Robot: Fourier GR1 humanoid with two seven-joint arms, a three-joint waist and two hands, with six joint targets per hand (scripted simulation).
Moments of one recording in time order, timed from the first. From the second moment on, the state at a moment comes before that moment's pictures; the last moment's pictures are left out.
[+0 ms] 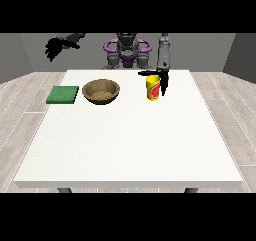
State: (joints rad) left arm -0.45 0.07 0.18 -0.92 0.04 0.14 -0.56; right arm -0.29 -0.29 -0.28 -1.54 -0.25 0.17 -0.04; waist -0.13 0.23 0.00
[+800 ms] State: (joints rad) left arm -0.54 0.08 0.00 -0.80 -0.36 0.58 -0.42; right arm -0.32 -0.38 -0.33 -1.43 -0.34 0.24 0.07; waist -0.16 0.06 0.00
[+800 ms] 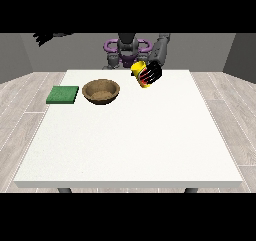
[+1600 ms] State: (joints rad) left arm -0.80 0.01 -0.48 -0.65 -0.95 0.62 0.30; right arm -0.33 -0.38 -0.35 -1.22 -0.34 0.28 0.05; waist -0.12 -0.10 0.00
